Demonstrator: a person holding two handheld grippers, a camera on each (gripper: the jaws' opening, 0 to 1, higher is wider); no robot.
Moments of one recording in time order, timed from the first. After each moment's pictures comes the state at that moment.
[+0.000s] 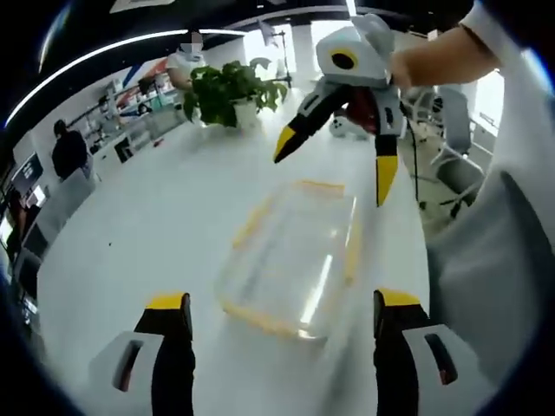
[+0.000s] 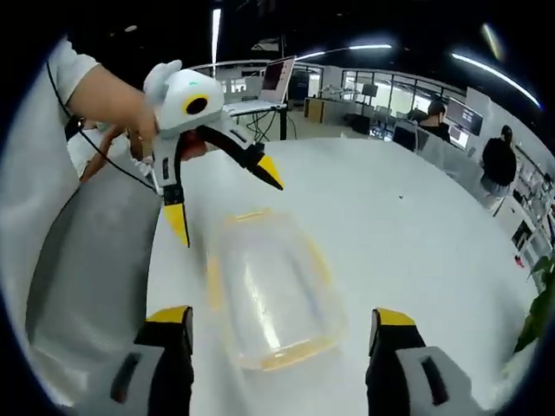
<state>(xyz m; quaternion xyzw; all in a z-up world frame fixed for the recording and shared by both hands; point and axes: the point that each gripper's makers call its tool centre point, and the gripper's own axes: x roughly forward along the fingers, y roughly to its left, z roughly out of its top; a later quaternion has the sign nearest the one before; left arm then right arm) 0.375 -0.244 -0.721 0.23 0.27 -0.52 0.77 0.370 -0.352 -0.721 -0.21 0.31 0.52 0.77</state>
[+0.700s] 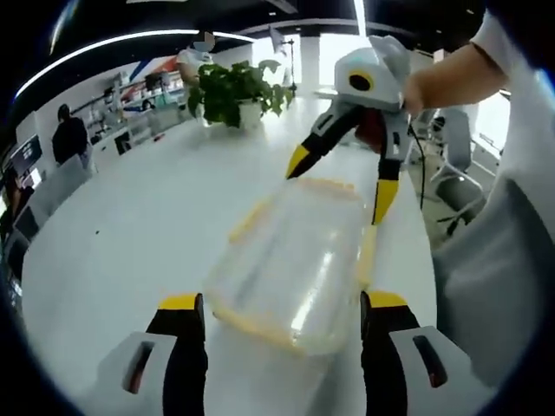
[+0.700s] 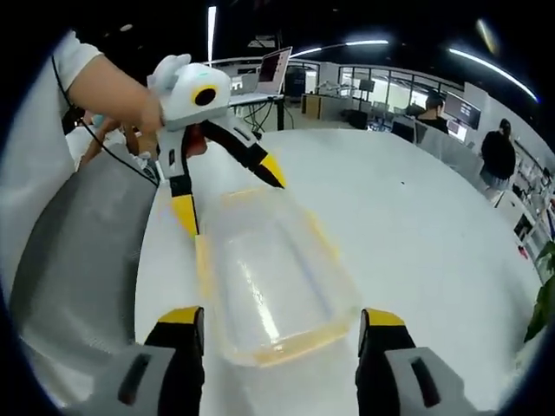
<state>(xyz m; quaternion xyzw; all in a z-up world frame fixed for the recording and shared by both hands) 0.386 -0.253 -0.739 0.19 0.27 -0.53 0.78 0.372 -0.349 -0.743 -0.20 0.31 0.52 0.77</state>
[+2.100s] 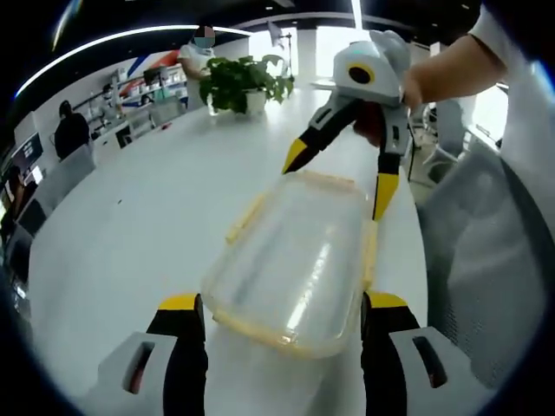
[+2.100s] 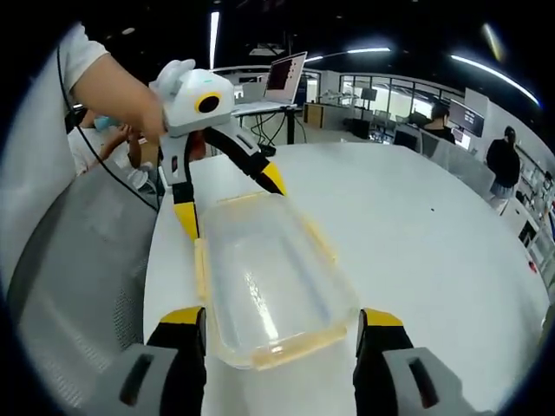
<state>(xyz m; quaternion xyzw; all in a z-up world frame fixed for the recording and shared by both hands) 0.371 -0.149 -0.743 0.20 0.29 -0.53 0.77 0.358 -0.242 -0.743 -0.19 0.29 0.53 0.77</state>
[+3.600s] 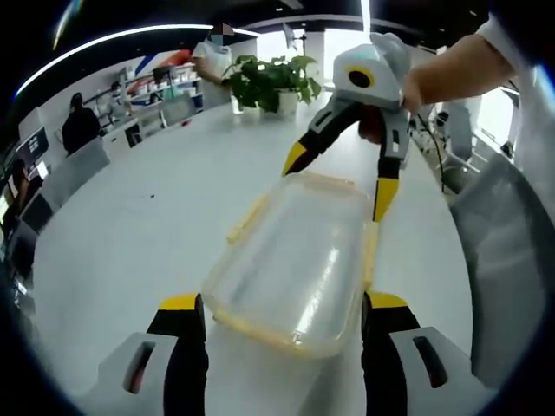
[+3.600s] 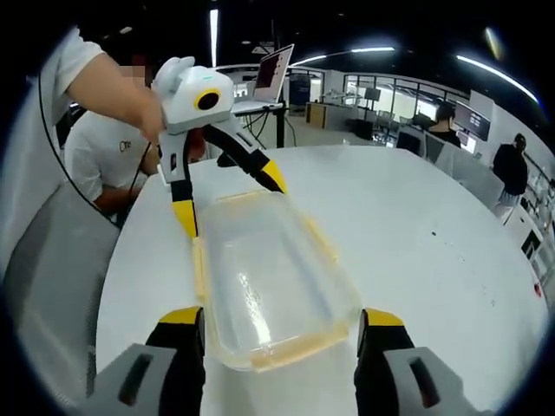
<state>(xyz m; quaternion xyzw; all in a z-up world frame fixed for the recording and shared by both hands) 0.464 -0.115 -0.742 0.20 0.29 -0.52 0.78 0.454 -0.208 -0.746 -0.20 0.29 0.53 0.77</state>
